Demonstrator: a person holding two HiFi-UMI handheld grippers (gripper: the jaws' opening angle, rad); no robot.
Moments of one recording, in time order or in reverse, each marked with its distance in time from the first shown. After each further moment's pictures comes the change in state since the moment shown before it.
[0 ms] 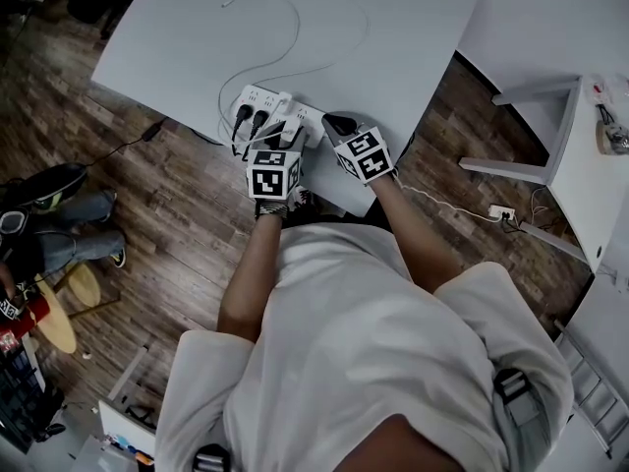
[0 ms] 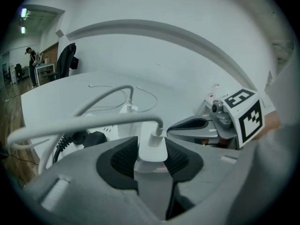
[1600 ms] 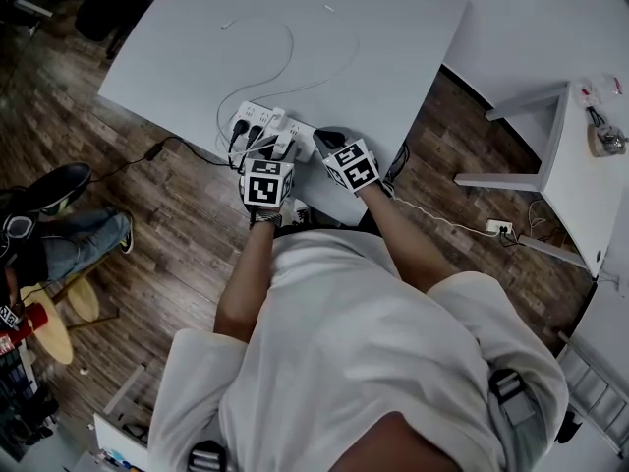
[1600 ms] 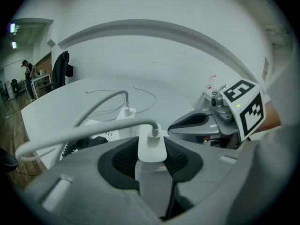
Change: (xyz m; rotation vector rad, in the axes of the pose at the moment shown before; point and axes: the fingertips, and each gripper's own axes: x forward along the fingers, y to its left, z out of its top) left arm -0.004 -0.001 0.002 0.111 0.024 0.026; right arm -0.002 0.005 -0.001 -0.040 0.004 0.000
